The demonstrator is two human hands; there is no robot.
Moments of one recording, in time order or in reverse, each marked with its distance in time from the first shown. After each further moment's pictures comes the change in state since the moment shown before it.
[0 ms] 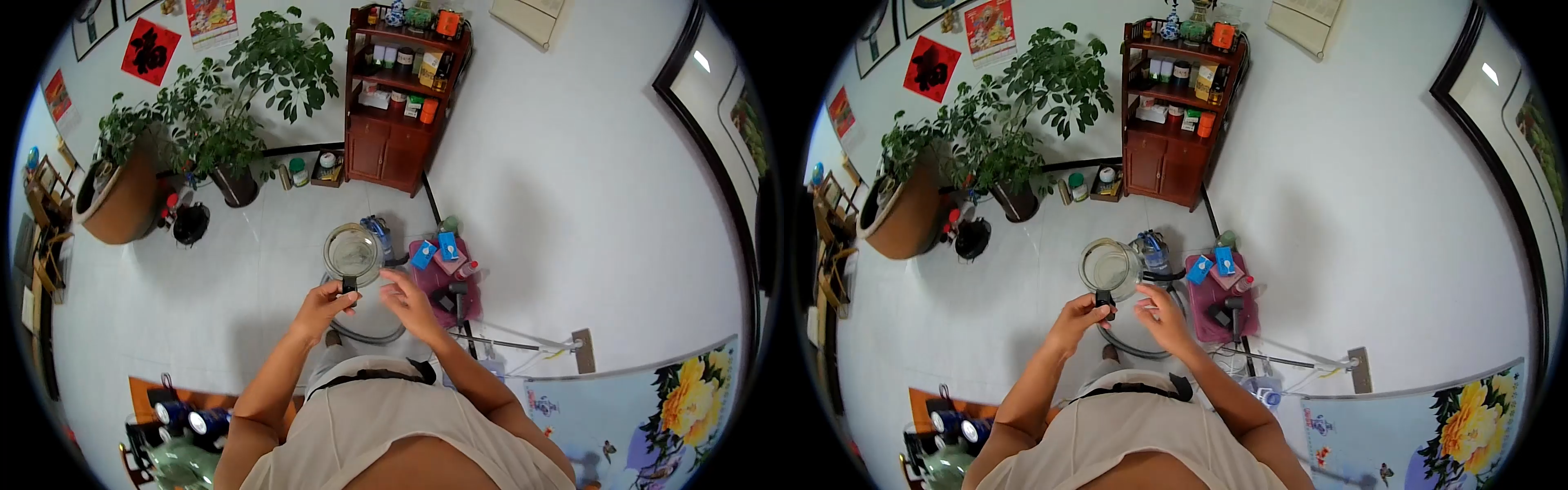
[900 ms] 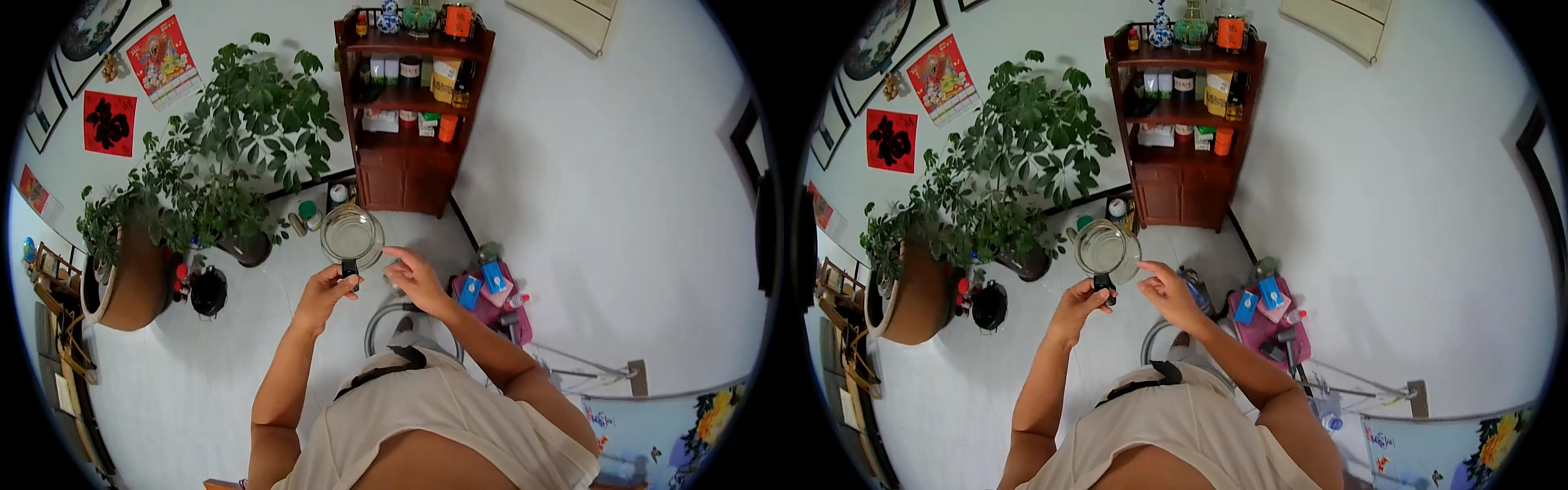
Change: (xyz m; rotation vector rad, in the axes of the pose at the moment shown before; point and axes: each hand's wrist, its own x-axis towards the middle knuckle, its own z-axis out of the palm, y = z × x) left_hand 0.296 0.137 -0.182 0.110 -0.036 0.022; right_hand 0.362 0.035 0.014 0.077 0.085 0.032
